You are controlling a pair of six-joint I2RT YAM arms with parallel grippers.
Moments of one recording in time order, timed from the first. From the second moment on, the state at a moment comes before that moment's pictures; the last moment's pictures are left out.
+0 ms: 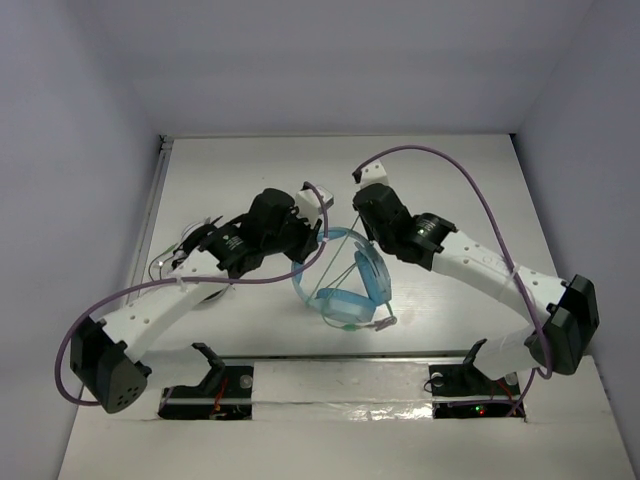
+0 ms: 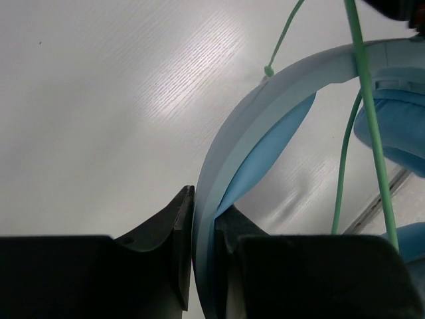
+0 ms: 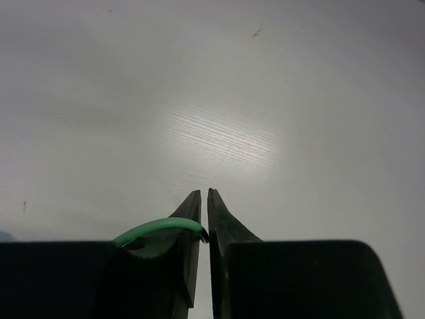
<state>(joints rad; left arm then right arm) -0.74 1.22 1.07 -0.52 0.10 -0.02 0.85 1.43 1.29 -0.55 0.63 0.16</state>
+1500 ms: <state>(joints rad) -0.68 1.13 1.19 -0.35 0.12 -0.26 0.63 1.07 0.50 0.45 -0.13 0.54</state>
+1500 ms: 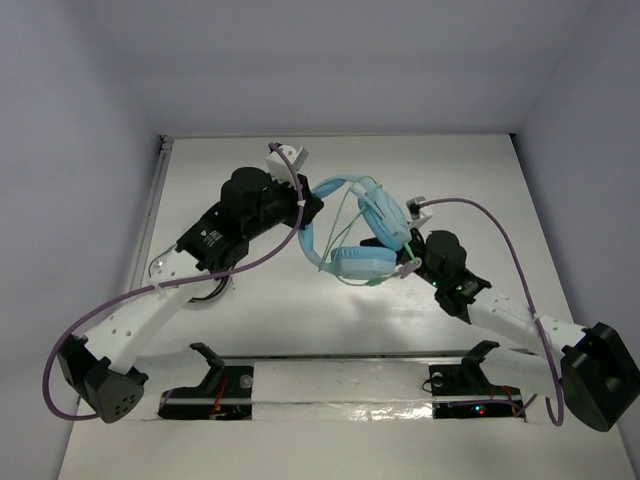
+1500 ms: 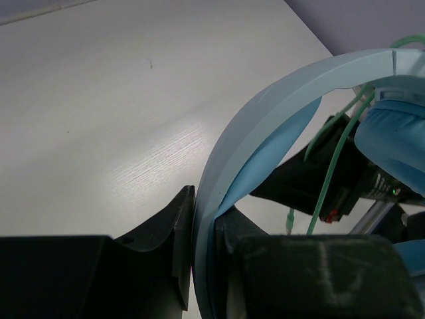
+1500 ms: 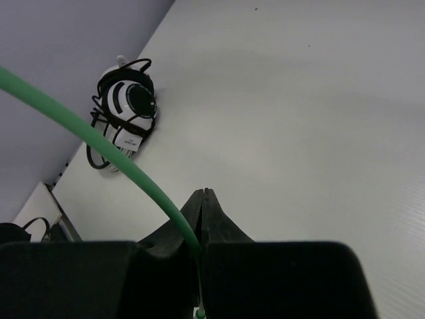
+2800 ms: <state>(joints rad) -0.67 1.94 1.08 0.27 -0.25 -0.70 0.63 1.03 0.25 0.33 0.03 0.97</state>
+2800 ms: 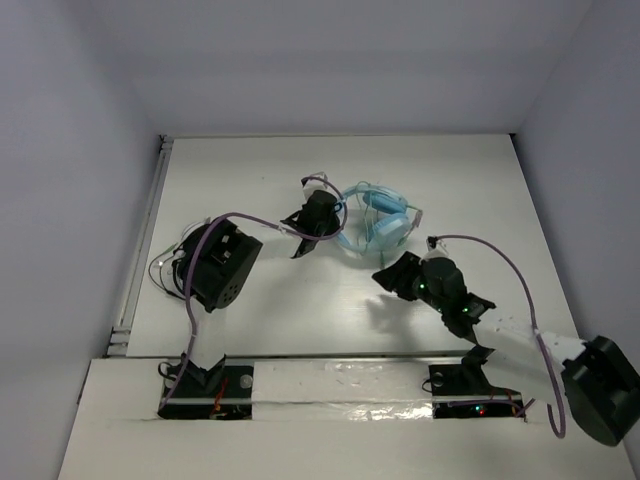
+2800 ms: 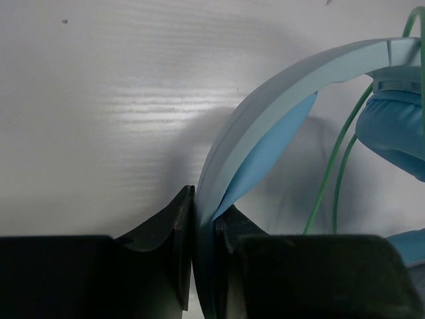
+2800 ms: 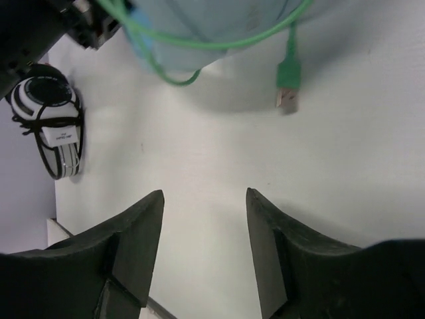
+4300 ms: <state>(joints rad) -0.68 0.76 1.05 -0.03 -0.32 -0.49 0.63 0.26 1.03 -0.56 0.52 0.58</state>
